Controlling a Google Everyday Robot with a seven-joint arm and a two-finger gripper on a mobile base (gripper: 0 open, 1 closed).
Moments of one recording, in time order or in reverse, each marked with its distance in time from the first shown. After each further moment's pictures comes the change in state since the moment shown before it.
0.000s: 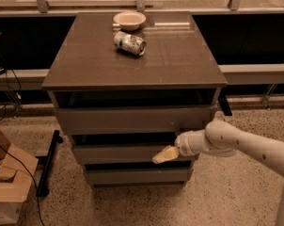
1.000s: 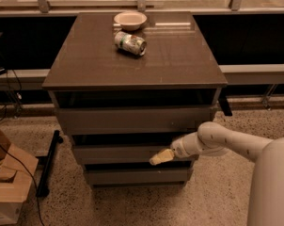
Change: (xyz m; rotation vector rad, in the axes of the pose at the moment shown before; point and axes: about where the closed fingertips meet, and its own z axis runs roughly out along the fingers) arm 0.035 -0.007 0.043 -0.061 0.080 0.082
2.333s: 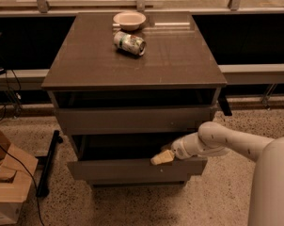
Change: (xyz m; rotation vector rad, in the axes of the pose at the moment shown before) arm -0.008 0.003 -0.008 0.000 0.000 0.000
